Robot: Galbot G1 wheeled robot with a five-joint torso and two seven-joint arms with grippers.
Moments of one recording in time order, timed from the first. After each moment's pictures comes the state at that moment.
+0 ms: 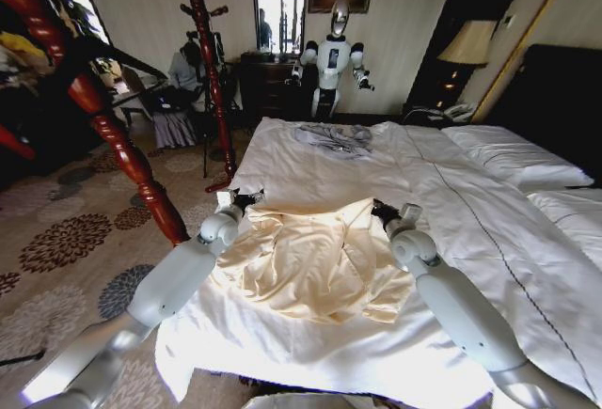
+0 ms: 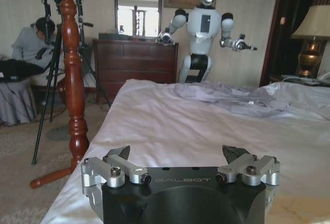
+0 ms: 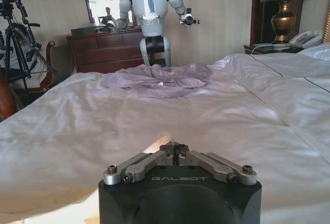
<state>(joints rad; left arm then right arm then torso) 0.56 -0.98 0.10 -1.66 -0.86 0.31 -0.41 -0.84 0.90 0.24 1.73 0.91 -0.33 0.47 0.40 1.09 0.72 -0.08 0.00</state>
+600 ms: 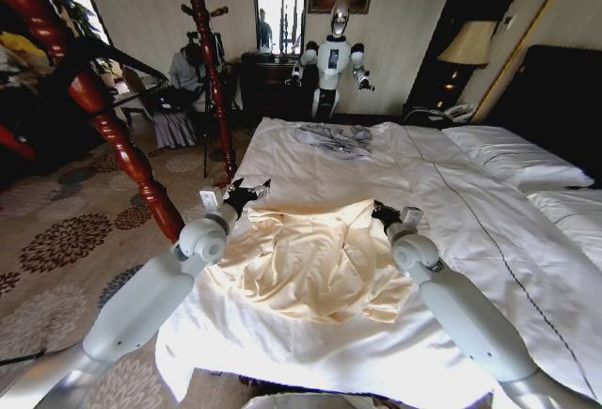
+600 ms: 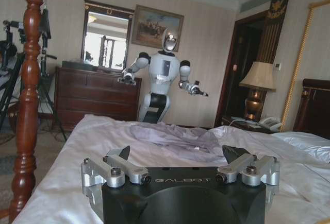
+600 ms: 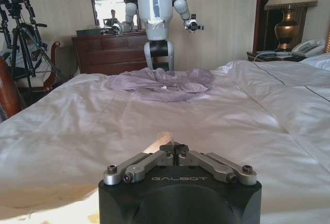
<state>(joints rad) 0.53 -0.90 0.06 -2.00 -1.05 0.36 -0.49 -0.86 0.87 0.22 1.78 0.91 -0.32 0.49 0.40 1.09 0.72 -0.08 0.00</state>
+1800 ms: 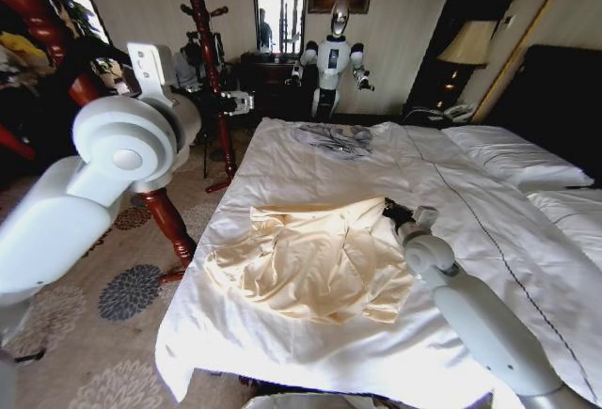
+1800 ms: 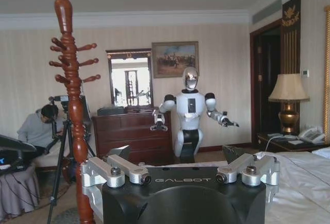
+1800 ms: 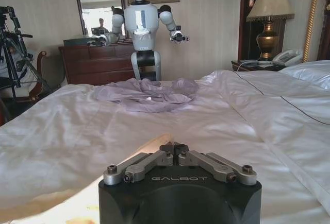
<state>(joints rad) -0.11 -0.65 0.08 -2.14 -1.63 0.69 -0.88 -0.93 0.83 0.32 1.86 0.93 -0.33 0.53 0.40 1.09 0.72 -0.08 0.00</state>
